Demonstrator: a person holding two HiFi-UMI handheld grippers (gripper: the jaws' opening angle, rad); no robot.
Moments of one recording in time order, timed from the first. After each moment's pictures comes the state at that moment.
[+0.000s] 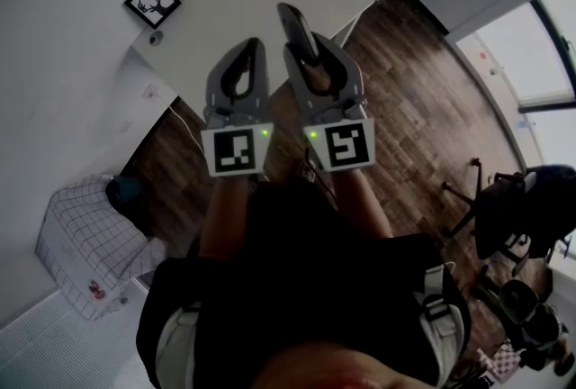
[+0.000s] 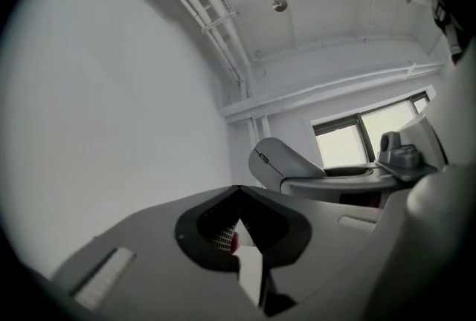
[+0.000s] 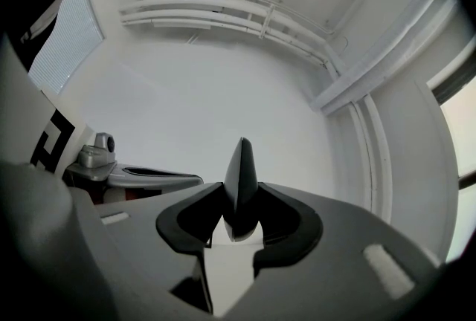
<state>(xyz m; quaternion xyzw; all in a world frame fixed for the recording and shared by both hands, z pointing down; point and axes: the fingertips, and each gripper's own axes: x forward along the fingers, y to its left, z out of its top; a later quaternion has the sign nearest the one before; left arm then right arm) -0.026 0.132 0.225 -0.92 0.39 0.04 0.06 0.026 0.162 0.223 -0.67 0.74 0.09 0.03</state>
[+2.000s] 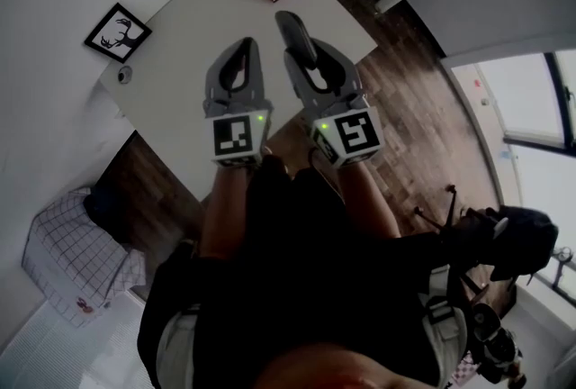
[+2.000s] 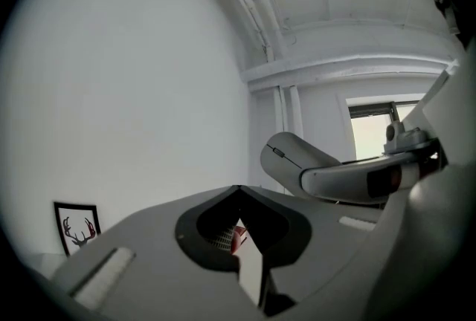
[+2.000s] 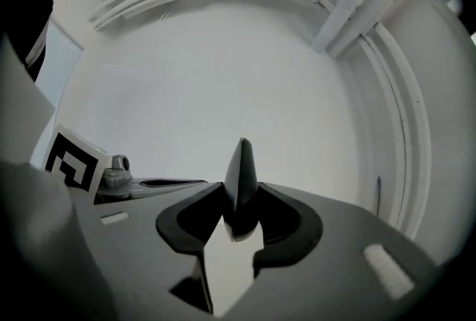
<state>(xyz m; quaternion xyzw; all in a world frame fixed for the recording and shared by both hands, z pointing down) 0.096 -0.111 0.325 -0.90 0.43 0.00 -0.02 0.159 -0.067 0.318 -0.61 0.79 -0.04 -0.02</state>
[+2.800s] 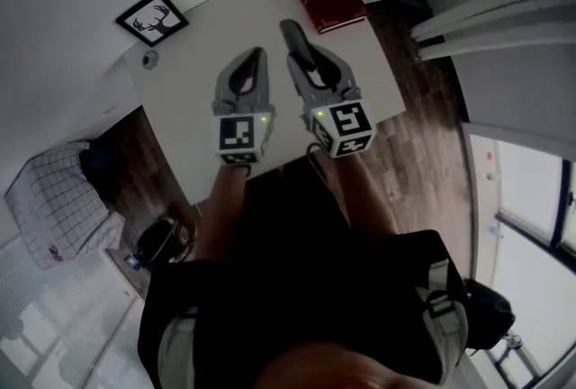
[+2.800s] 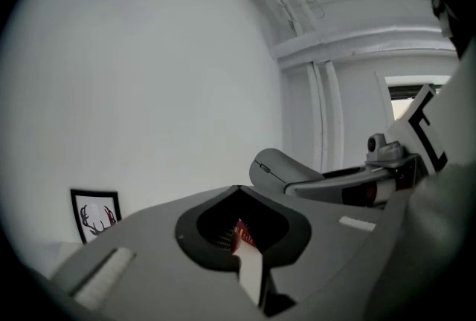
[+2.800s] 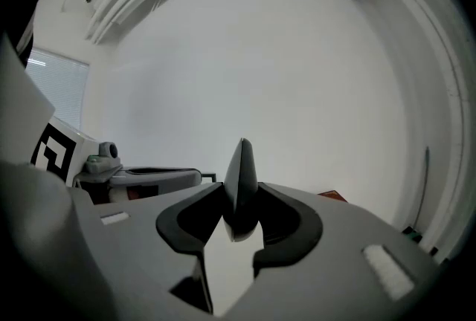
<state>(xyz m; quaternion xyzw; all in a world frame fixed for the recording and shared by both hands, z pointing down) 0.074 -0.222 0.380 -0.85 0.53 -0.05 -0.06 0.144 -0.212 0.396 -0.49 0.86 -0.12 -0.06</state>
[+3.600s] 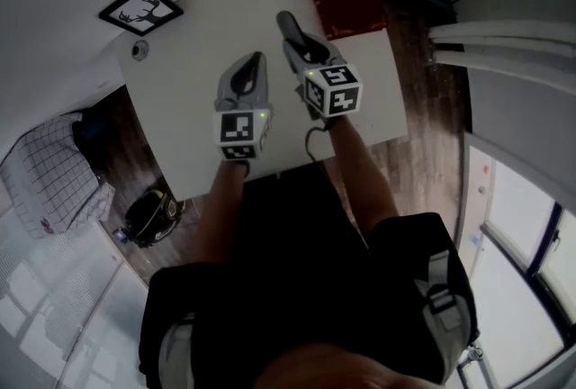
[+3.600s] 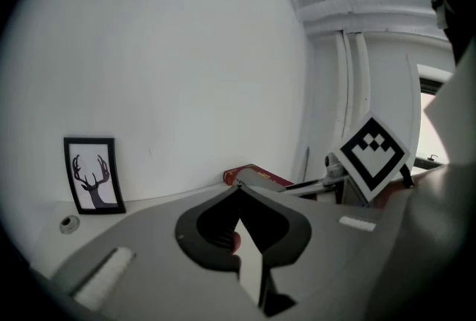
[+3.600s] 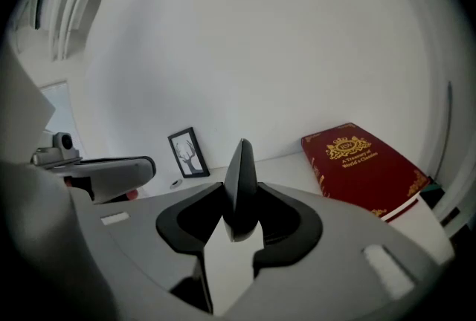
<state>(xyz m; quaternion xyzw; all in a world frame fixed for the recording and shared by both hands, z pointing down) 0.076 -0.287 0.496 -0.80 0.57 -0.12 -0.15 0.144 -0.326 0.557 -0.42 0.85 -0.28 -0.15</state>
